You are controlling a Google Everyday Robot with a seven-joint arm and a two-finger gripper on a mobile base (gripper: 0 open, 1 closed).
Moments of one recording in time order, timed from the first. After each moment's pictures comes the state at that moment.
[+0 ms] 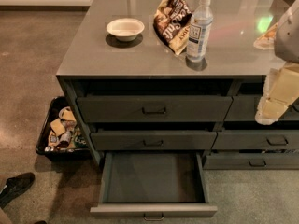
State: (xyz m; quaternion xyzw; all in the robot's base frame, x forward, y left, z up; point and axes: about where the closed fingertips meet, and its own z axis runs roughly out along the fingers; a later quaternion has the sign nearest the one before) arm 0.438 -0.216 0.977 -0.60 0.78 -0.04 0.16
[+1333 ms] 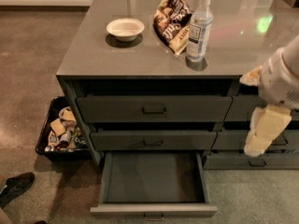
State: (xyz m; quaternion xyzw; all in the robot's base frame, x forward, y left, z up) arm 0.426 -0.212 0.900 -0.62 0.77 0.01 0.15
